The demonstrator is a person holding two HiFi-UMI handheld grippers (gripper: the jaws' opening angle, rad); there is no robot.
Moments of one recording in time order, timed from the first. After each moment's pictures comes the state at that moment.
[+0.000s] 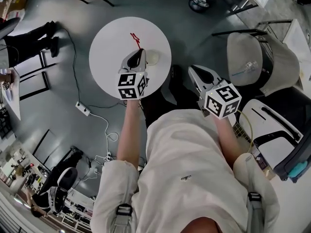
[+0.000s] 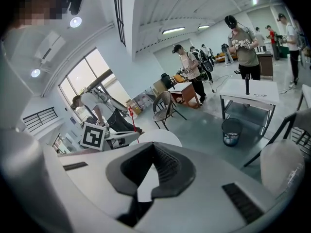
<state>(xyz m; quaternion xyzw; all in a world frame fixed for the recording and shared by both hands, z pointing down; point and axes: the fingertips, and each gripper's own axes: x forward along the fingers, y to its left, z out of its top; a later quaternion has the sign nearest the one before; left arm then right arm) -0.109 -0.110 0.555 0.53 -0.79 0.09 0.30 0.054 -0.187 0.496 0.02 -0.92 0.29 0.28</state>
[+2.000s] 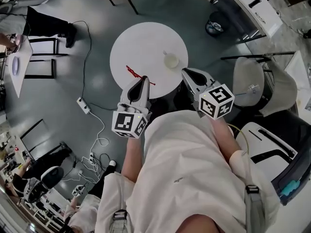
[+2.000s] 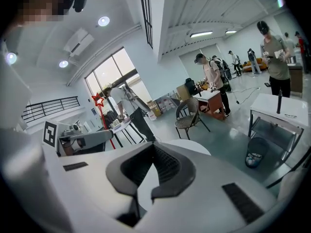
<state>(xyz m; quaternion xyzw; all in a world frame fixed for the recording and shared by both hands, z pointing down) -0.058 0.033 0.389 0.51 -0.84 -0.02 0.19 -0.007 -0.082 0.429 -0.10 -0.94 0.22 0.23</state>
